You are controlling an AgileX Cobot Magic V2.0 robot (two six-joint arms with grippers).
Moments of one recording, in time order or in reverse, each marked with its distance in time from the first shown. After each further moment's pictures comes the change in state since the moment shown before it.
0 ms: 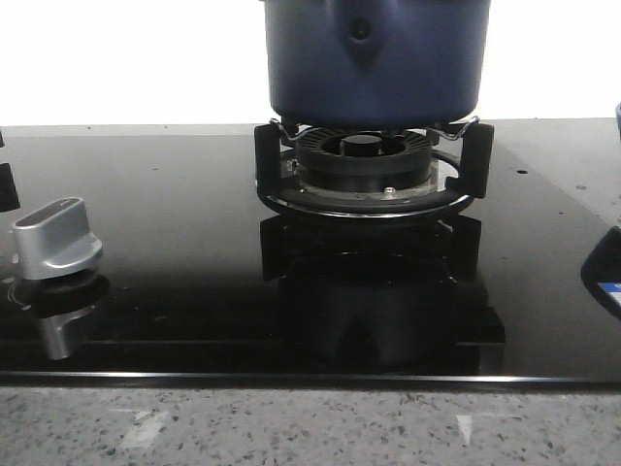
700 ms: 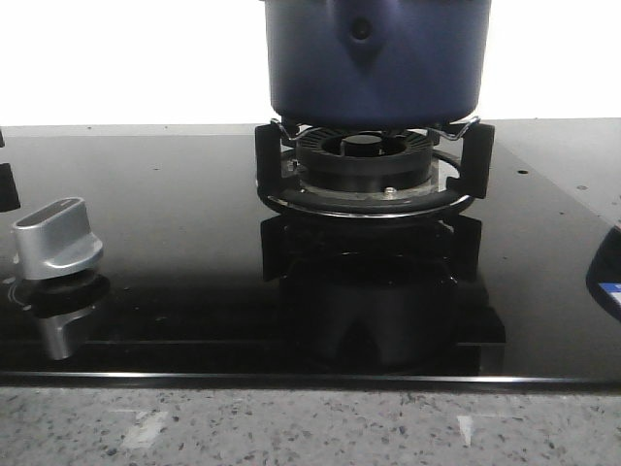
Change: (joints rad) left arm -0.016 0.022 0.000 0.000 0.021 0.002; right arm 0.045 -0.322 0.000 -0.004 -0.194 -0.002
